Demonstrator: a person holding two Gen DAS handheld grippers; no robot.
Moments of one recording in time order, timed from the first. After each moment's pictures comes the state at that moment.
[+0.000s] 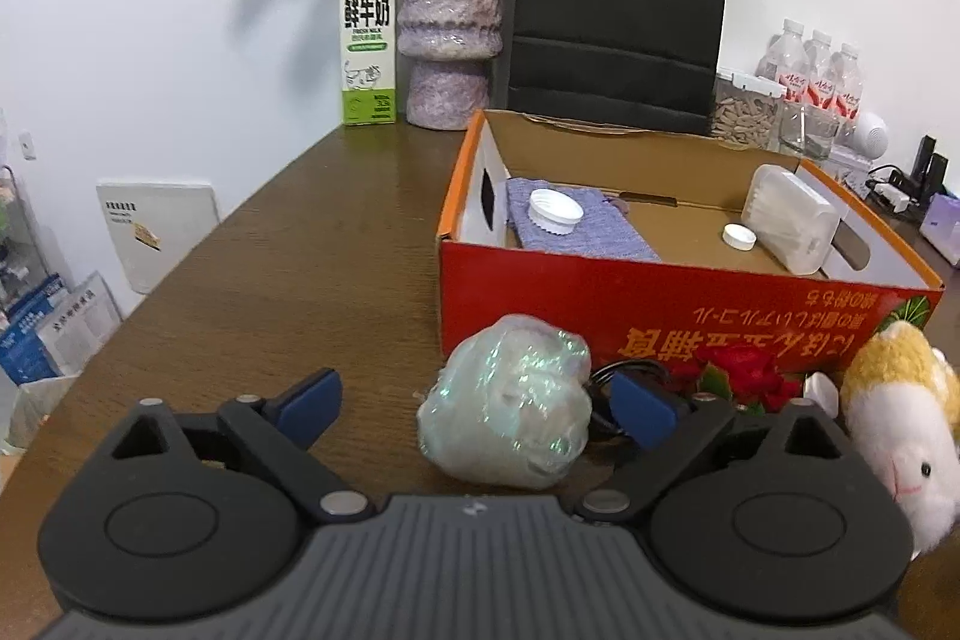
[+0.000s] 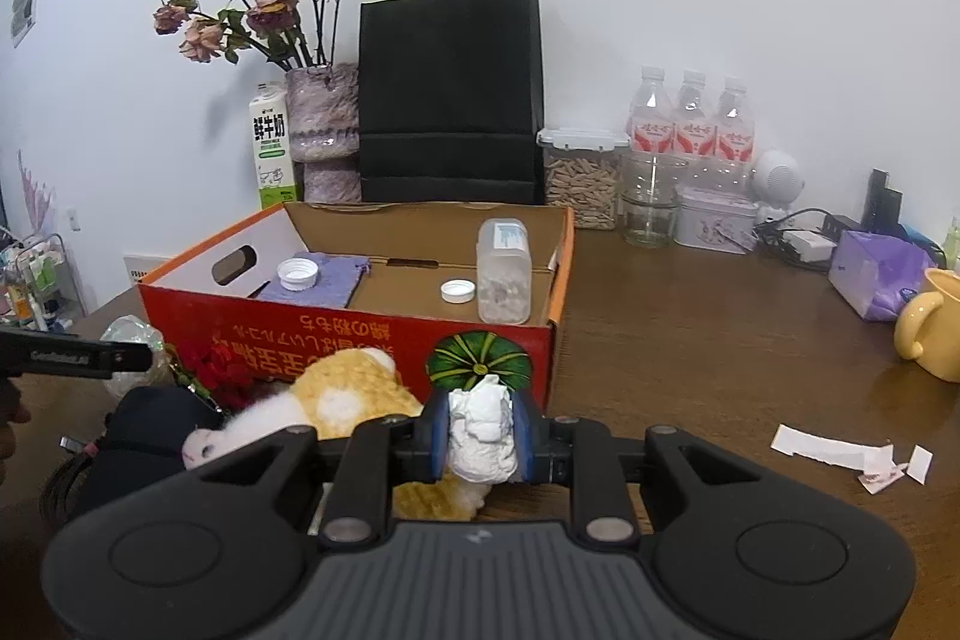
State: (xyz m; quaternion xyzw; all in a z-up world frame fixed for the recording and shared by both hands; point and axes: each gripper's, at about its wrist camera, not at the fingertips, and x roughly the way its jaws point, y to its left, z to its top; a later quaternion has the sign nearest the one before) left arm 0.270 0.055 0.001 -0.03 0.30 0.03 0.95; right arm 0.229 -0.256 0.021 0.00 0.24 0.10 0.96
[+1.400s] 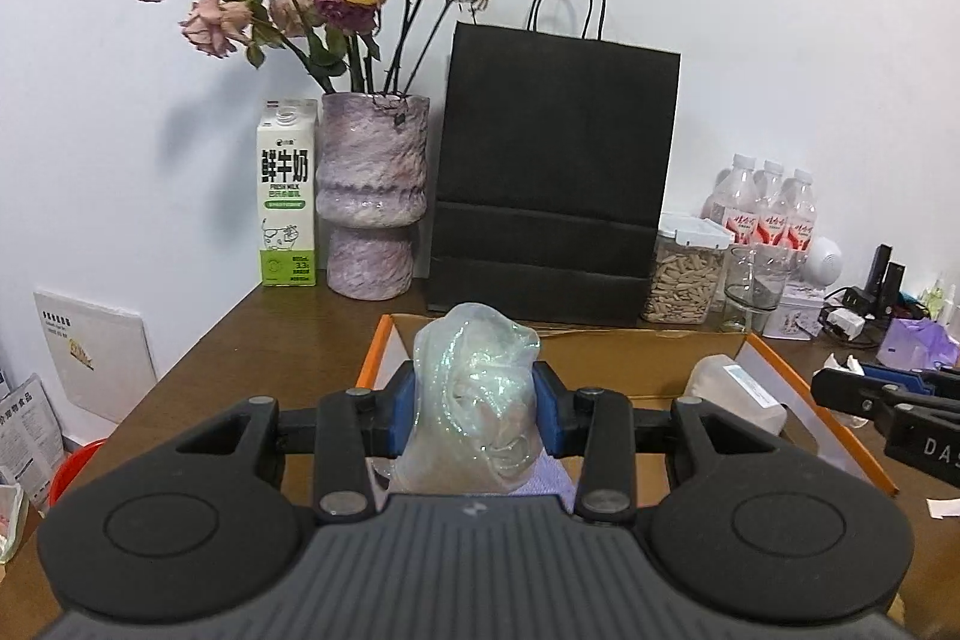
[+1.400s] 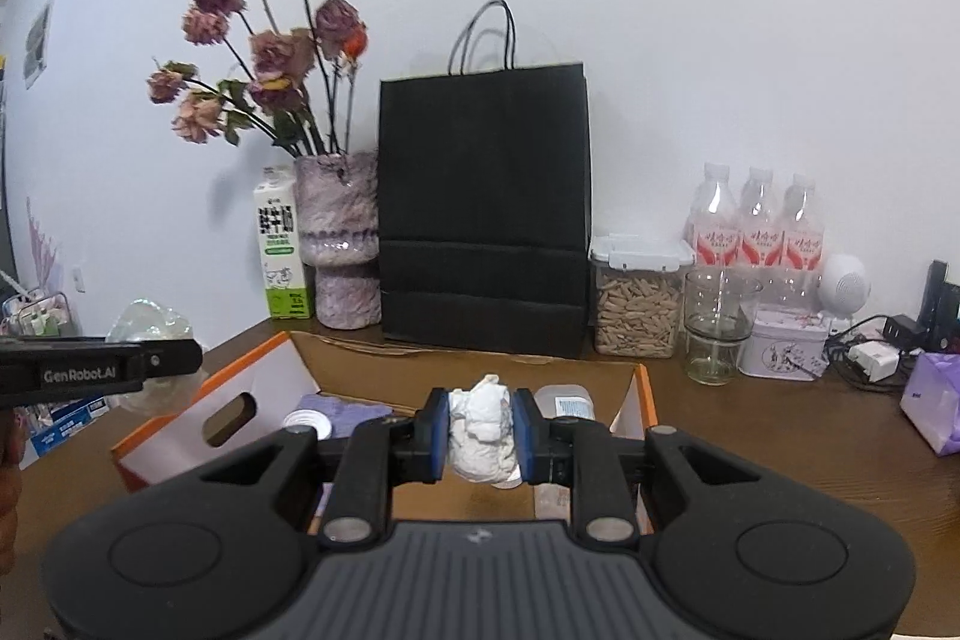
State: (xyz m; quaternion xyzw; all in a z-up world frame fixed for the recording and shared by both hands) left arm 0.342 0.028 0.065 -0.03 0.19 -0.02 0.98; right arm 0.341 -0.211 0.063 0.01 0.18 0.12 0.98
